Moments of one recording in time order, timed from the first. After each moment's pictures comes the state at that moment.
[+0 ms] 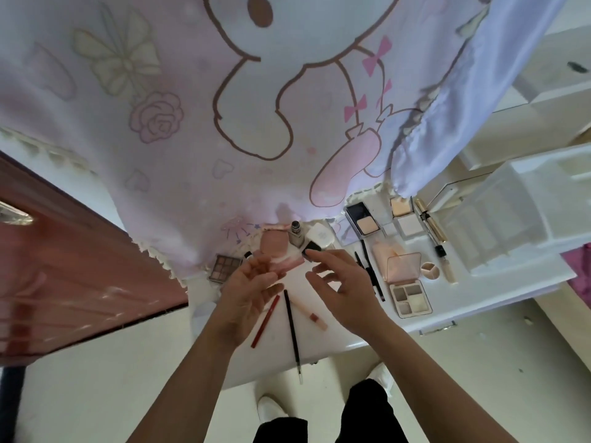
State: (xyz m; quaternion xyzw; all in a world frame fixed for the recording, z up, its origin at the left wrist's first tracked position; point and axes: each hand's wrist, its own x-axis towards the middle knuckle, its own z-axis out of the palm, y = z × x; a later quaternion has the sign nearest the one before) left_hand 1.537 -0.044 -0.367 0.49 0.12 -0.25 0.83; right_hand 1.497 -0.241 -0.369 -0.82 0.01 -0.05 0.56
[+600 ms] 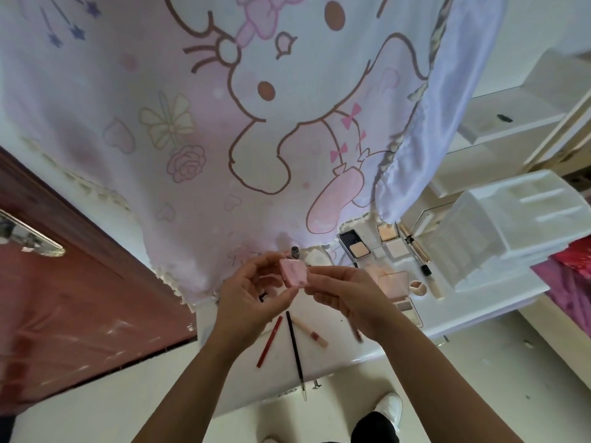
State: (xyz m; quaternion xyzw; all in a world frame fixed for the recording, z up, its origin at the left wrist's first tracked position) left_hand 1.504 -0.046 -0.264 0.73 -0.12 -0.08 0.67; right_hand 1.481 -0.244 -0.276 -0.56 0.15 0.14 0.80
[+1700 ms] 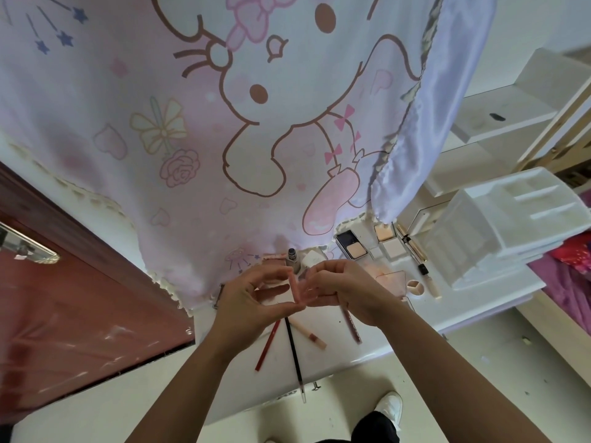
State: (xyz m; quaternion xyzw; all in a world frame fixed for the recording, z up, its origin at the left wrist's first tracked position) left_hand 1.512 -0.048 -0.263 0.76 -0.15 -0.10 0.62; right_hand 1.498 -0.253 -0.267 -0.62 0.08 0.20 0.76
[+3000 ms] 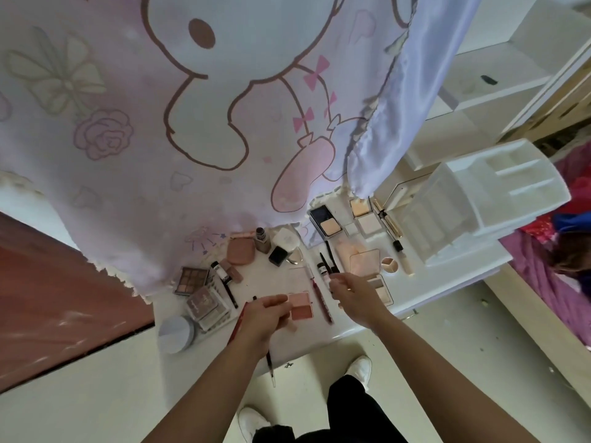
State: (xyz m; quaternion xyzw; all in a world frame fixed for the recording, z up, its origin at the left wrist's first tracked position) left_hand 1.513 -0.117 -0.429 0.65 0.27 -0.33 0.63; right_hand 1.475 -0.322 -0.404 -0.83 0.23 0.15 0.48
